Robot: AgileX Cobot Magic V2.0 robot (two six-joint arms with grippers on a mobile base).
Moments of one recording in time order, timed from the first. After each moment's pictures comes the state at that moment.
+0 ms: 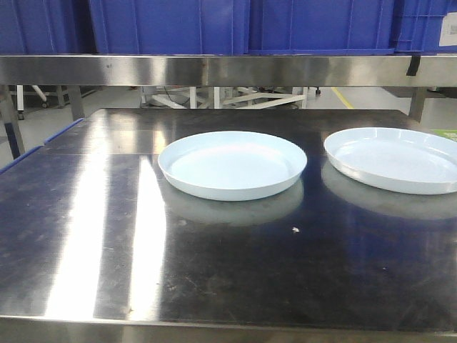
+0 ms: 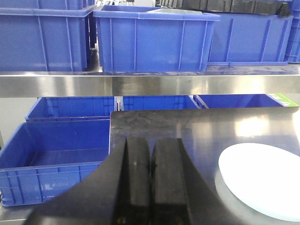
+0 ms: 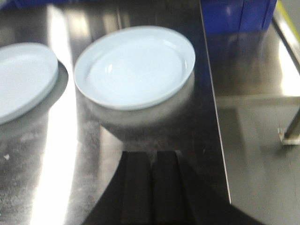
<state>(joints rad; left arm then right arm) -0.24 0.47 -0.31 -0.06 -0.04 0.04 -0.04 0.41 -0.30 0.16 0.44 0.02</state>
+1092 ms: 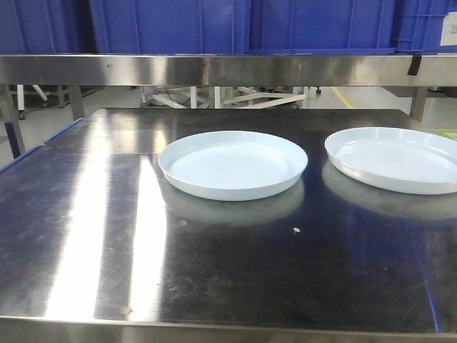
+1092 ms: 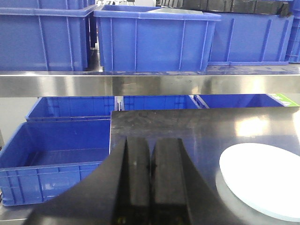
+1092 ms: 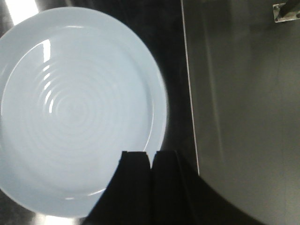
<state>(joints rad) -0.24 0.47 -0.31 -0.06 -0.04 0.04 -0.18 1.62 -1.29 0.17 0.88 0.02</state>
